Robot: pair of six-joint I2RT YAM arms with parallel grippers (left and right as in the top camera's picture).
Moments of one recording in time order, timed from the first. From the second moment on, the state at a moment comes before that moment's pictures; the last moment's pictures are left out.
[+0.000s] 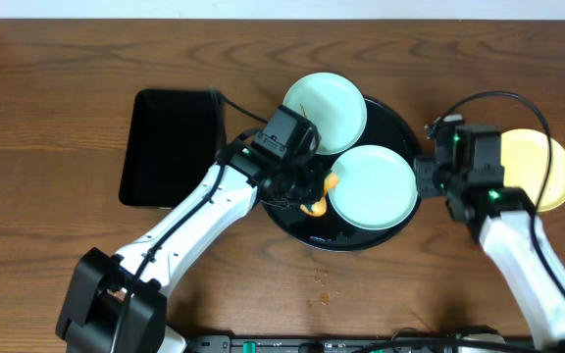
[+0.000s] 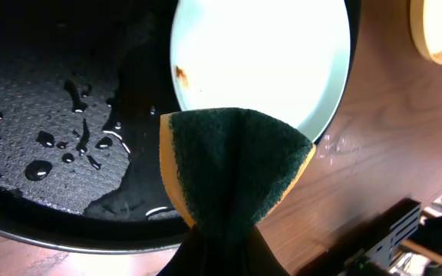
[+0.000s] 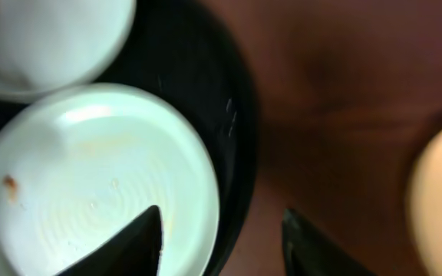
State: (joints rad) left arm -0.59 1.63 1.20 -0.71 0.41 -0.53; right arm 0.08 1.34 0.80 -0.40 -0.05 -0.03
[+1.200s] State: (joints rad) left arm -0.70 1.66 1.20 -0.75 0.42 -0.54; right arm 0.09 1.67 0.82 -0.33 -0.11 -0.03
